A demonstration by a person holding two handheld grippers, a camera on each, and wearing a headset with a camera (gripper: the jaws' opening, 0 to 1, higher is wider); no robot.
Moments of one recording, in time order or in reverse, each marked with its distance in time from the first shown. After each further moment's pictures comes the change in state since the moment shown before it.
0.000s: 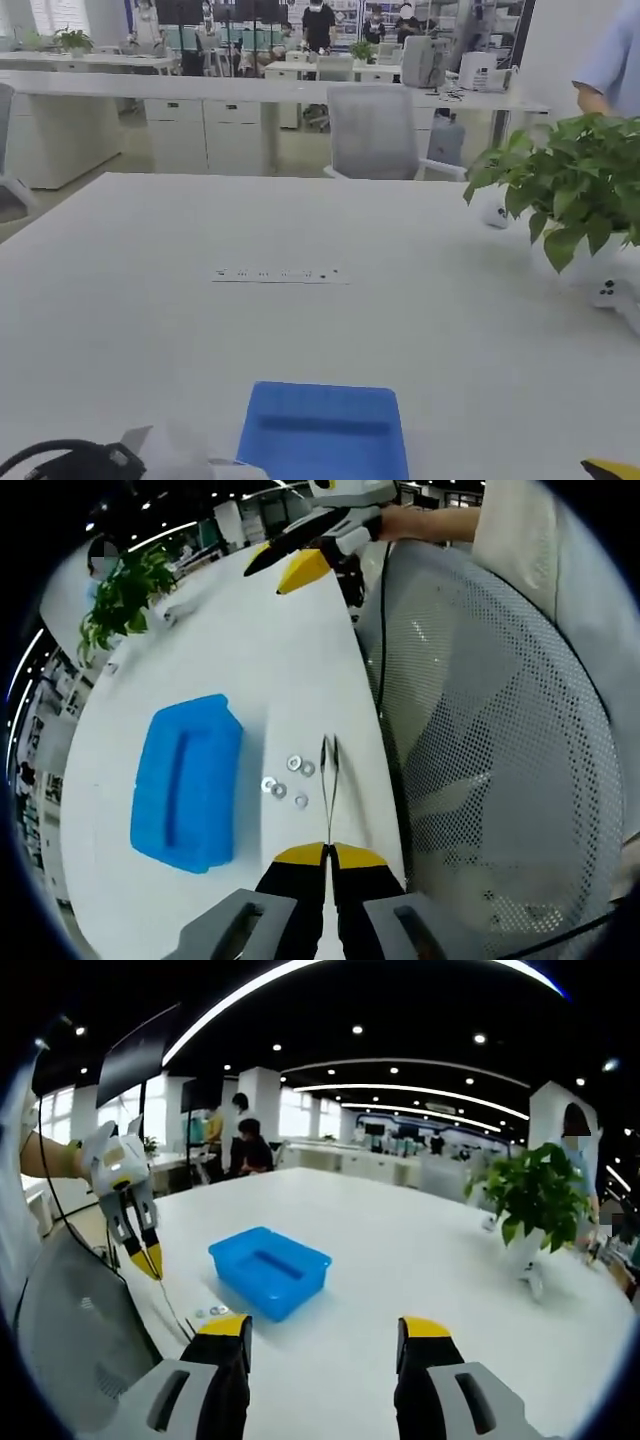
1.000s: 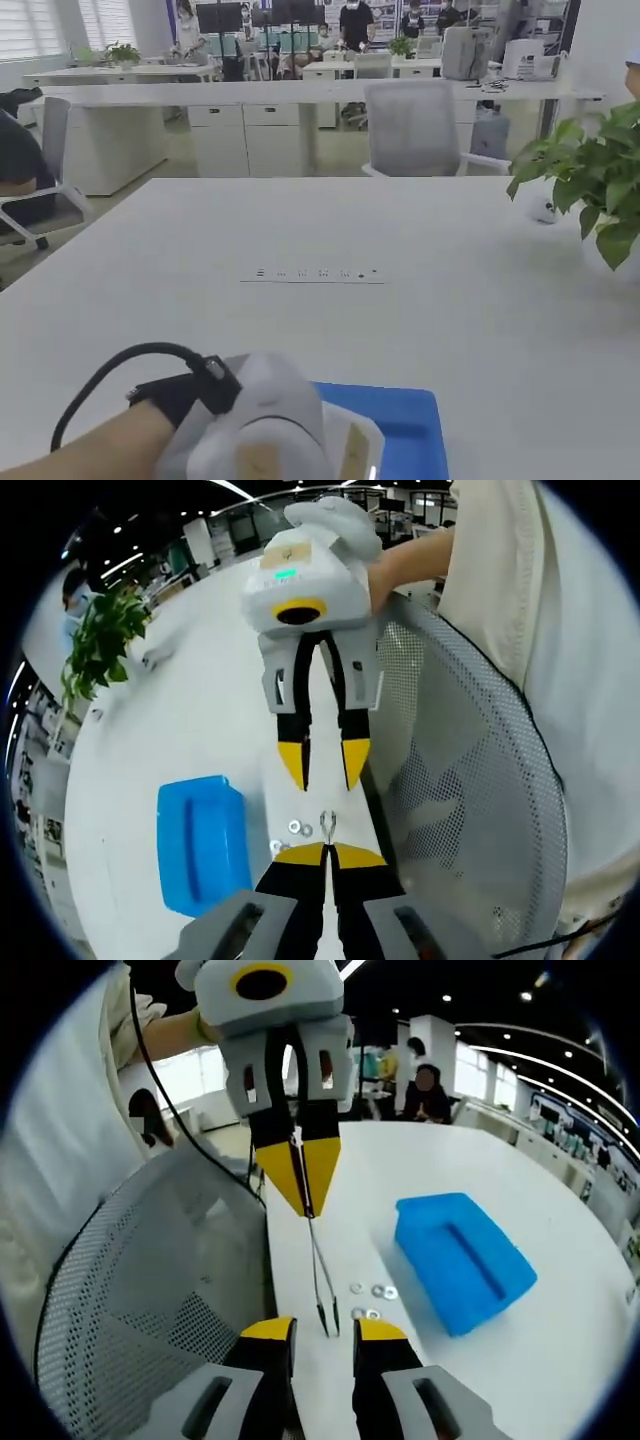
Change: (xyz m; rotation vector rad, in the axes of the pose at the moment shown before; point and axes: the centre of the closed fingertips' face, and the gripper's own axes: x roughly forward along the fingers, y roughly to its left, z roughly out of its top) left arm -0.025 -0.001 0.071 0.107 -0.061 -0.067; right arm 0.035 0.150 -0.035 -0.280 0.236 0.721
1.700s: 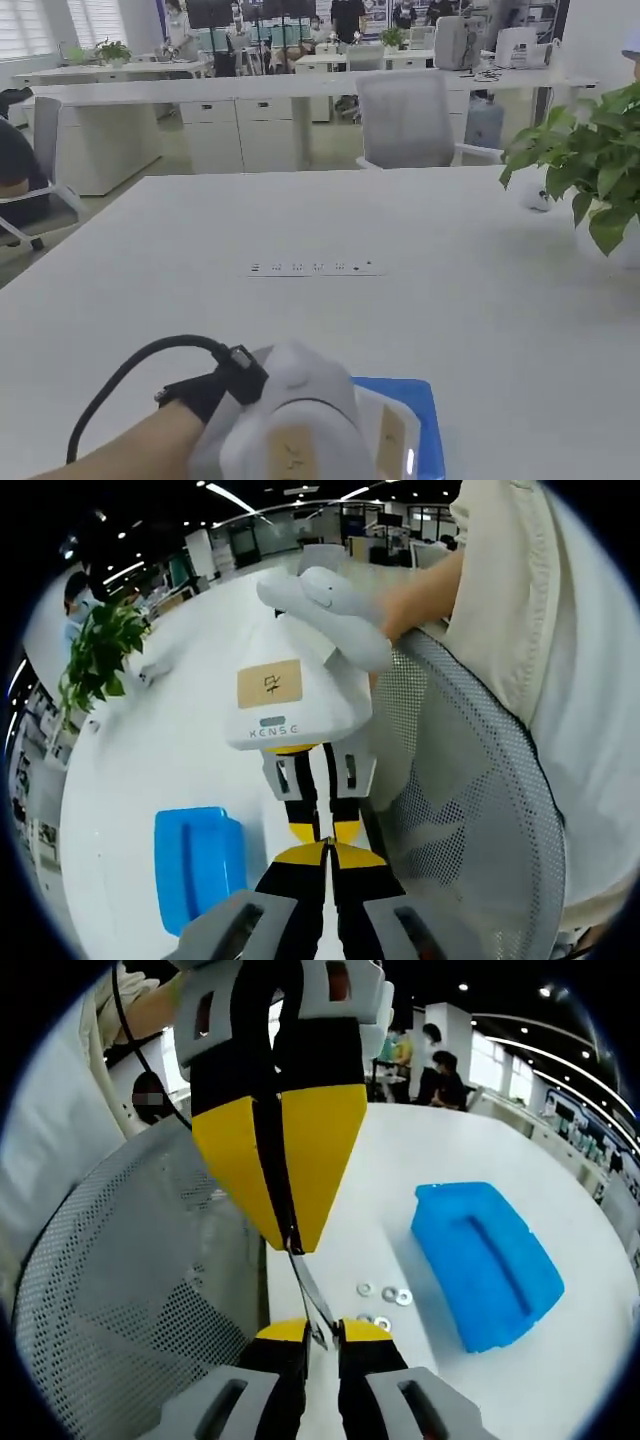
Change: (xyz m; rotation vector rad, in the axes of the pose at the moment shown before) left arm 0.008 0.001 0.023 -0.008 -0.066 -0.010; right arm 0.032 -0.004 -0.004 -0.018 0.075 0.047
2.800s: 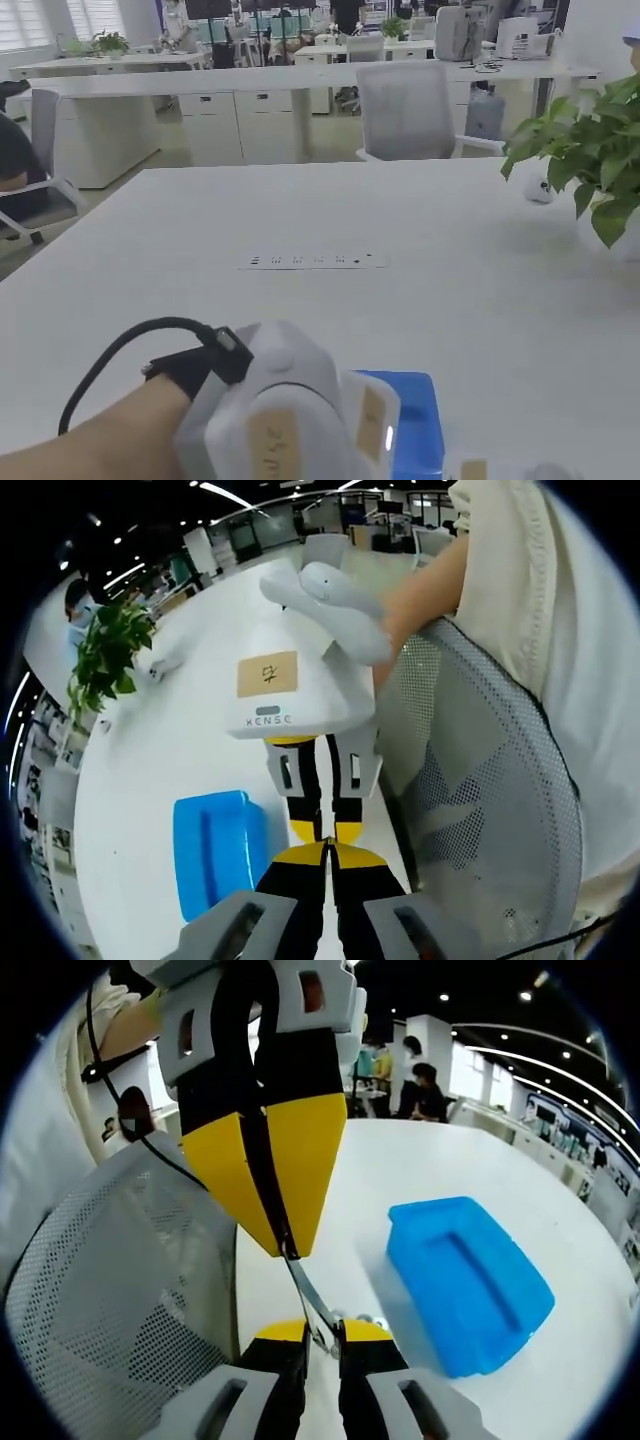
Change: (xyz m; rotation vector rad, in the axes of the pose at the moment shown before) left arm -0.007 0.017 -0.015 0.037 0.051 0.054; right arm 0.010 -0.021 0.018 0.026 -0.085 -0.077
